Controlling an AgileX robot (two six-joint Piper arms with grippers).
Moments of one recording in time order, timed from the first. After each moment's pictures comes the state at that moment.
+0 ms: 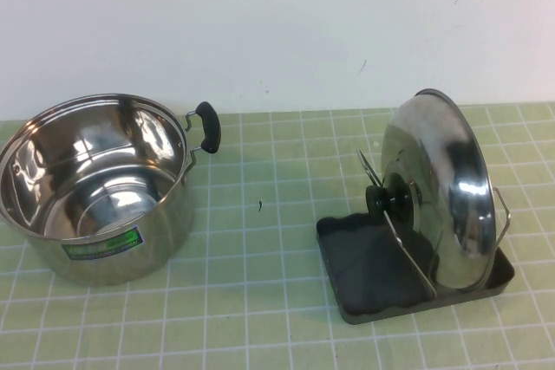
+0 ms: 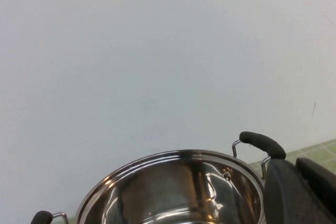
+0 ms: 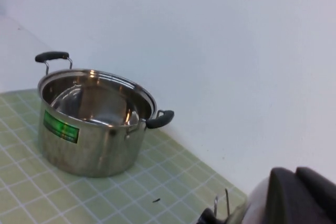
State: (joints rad) right arm 0.25 0.41 -0.54 1.06 0.56 -1.31; left arm 0.02 0.20 -0.22 1.61 -0.27 -1.53
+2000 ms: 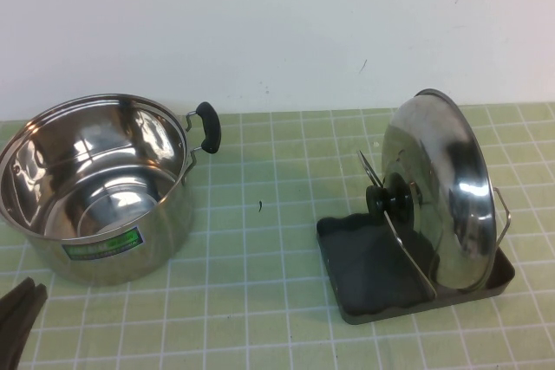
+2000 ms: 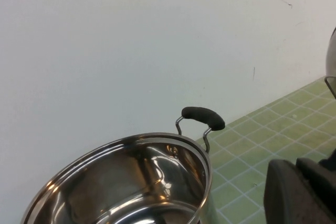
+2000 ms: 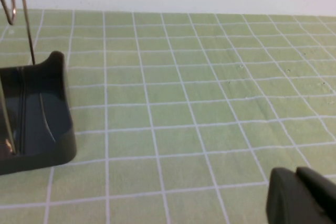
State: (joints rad) right arm -0.12 -0.01 0.03 -0.03 0.40 -0.05; left arm 0.02 0.20 -0.20 1.78 -0.44 -1.58
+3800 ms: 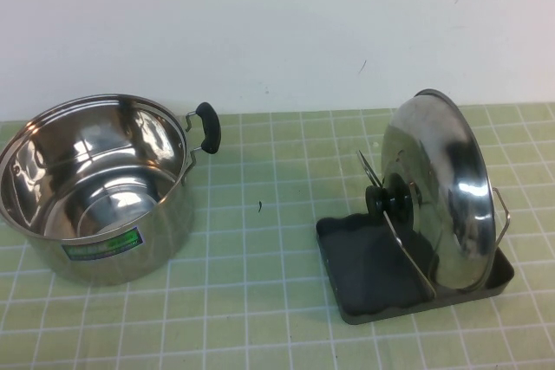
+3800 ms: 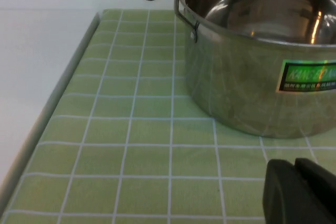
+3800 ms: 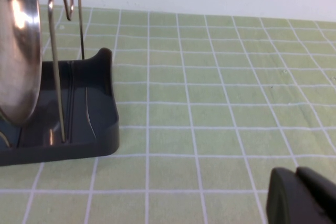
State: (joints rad) right arm 0.00 -0.01 0.03 -0.03 0.40 -0.04; left arm -0.01 -0.01 -0.09 0.20 0.49 -0.27
